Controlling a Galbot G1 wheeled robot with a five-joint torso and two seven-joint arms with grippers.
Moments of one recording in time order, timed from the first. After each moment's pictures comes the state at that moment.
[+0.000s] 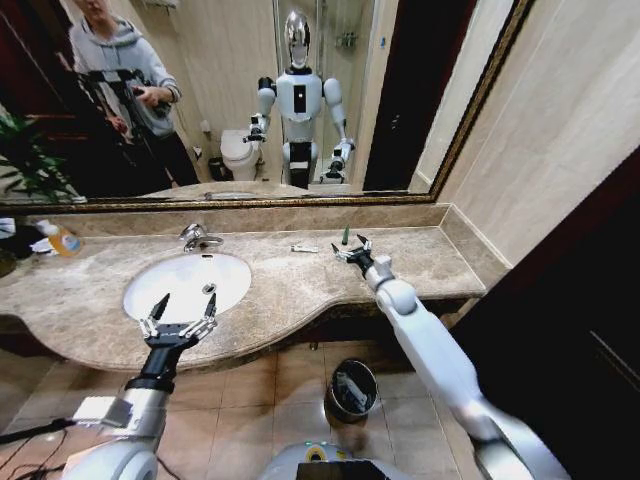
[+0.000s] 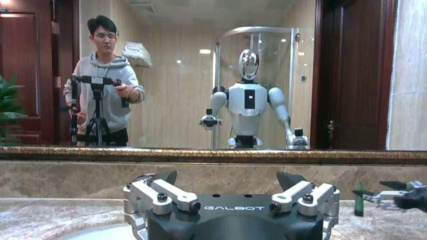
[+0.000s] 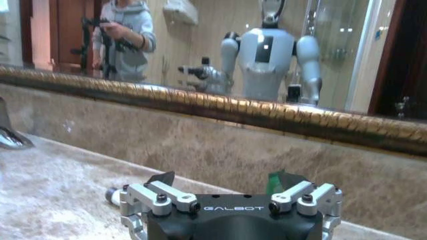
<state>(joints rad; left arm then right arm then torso) 1.84 -1.36 -0.82 -2.47 -0.37 0.04 0.05 -0.61 1.26 0.12 1.39 0.29 -0.15 -0.05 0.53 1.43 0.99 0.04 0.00</state>
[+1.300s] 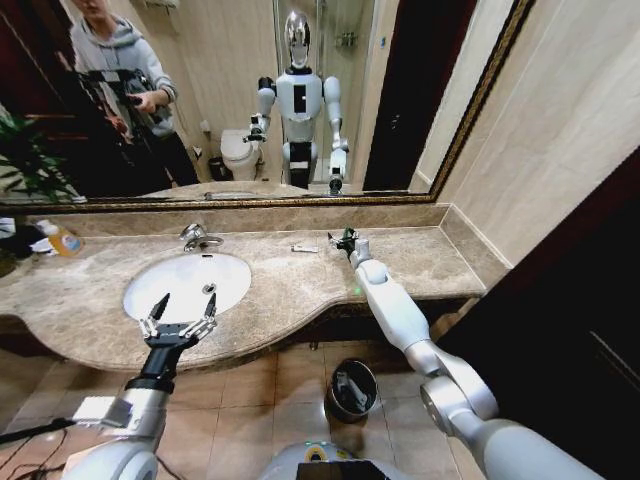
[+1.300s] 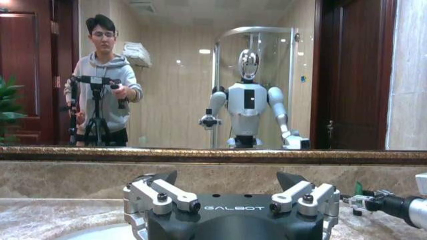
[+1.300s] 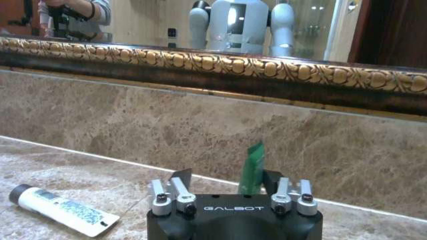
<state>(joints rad) 1.84 -1.36 -0.82 -2.47 -0.37 0.04 0.05 -0.40 1.42 0.17 0.96 0.20 -0.05 -0.04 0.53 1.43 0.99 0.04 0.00</state>
